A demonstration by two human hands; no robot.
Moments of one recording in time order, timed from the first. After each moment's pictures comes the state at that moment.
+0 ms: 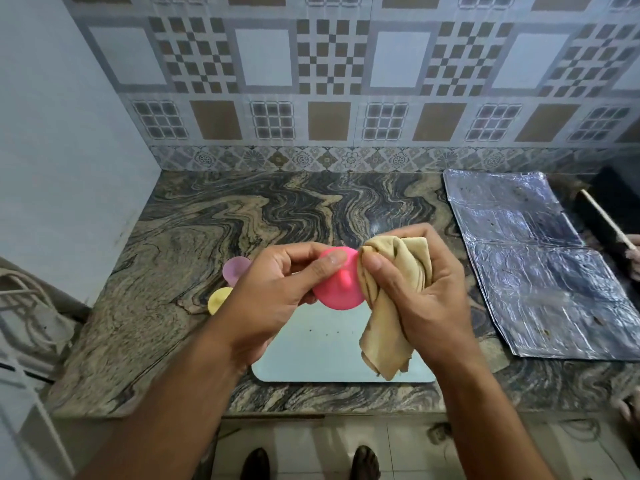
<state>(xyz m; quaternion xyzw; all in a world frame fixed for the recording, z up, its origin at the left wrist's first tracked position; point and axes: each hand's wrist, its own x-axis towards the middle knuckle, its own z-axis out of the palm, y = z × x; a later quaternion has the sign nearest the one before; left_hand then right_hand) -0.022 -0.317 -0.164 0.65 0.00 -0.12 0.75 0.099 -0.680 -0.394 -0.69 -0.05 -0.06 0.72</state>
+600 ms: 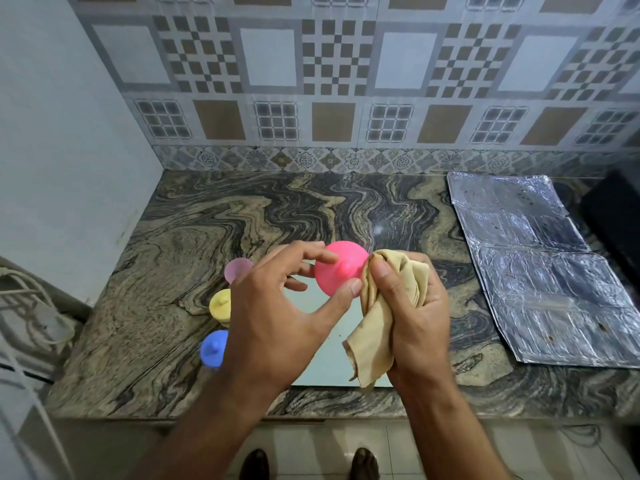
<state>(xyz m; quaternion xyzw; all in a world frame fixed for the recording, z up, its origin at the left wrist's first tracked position) -0.048 -0.328 -0.161 0.85 -0.01 0.19 0.50 -0.029 -0.479 -0.198 -0.52 0.03 -0.09 0.85</state>
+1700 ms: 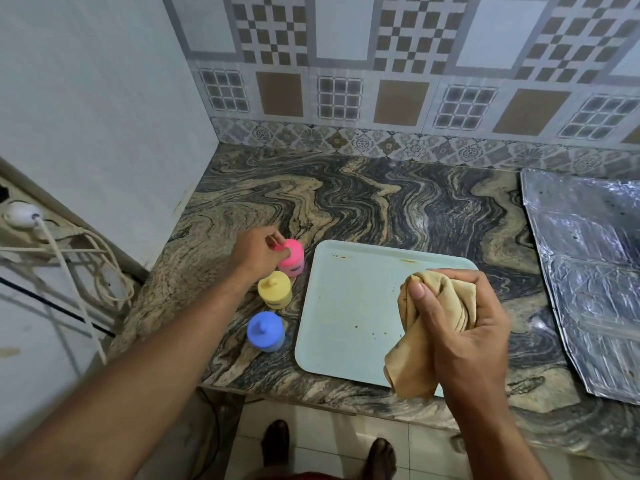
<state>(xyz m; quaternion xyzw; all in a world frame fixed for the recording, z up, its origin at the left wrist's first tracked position) 0.085 -0.158 -0.328 0.93 0.17 0.01 0.33 -0.029 -0.465 -0.219 -0.66 0.01 -0.10 0.74</state>
